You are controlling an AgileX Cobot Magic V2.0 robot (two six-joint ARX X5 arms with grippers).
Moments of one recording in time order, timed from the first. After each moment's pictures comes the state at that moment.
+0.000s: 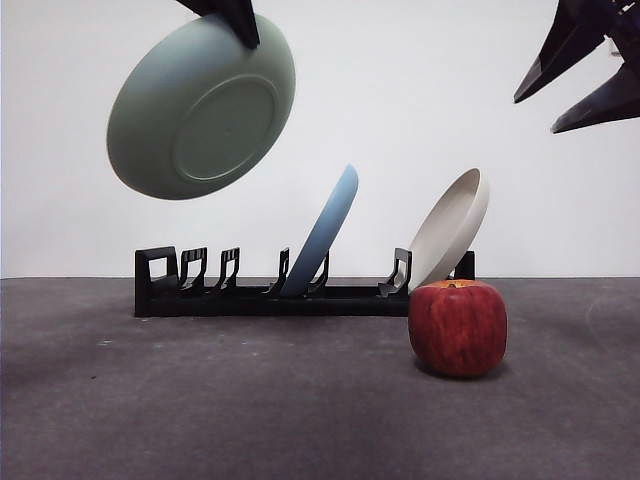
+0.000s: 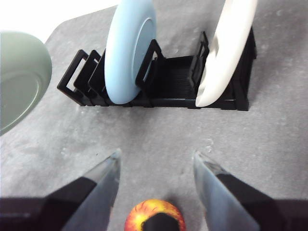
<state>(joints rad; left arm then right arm) -0.59 1.63 1.80 -1.13 0.10 0.14 0.09 1.15 0.88 -0.28 -0.49 0.20</state>
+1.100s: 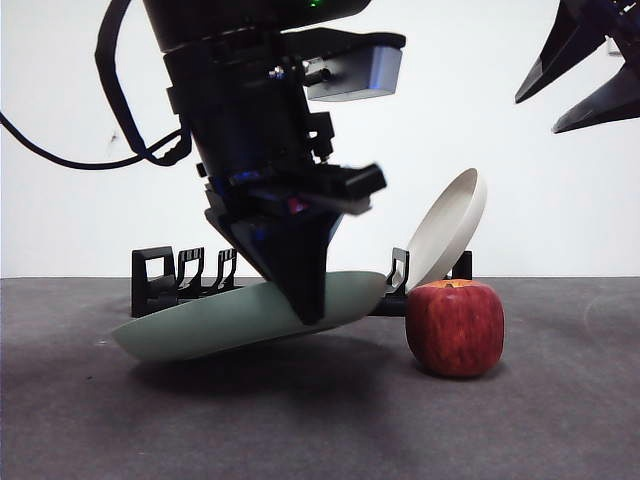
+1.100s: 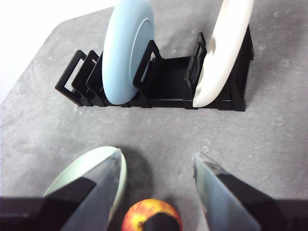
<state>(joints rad) -0.97 1.63 1.08 -0.56 -0.13 0.07 0.09 1.15 0.88 -0.28 -0.49 0.19</state>
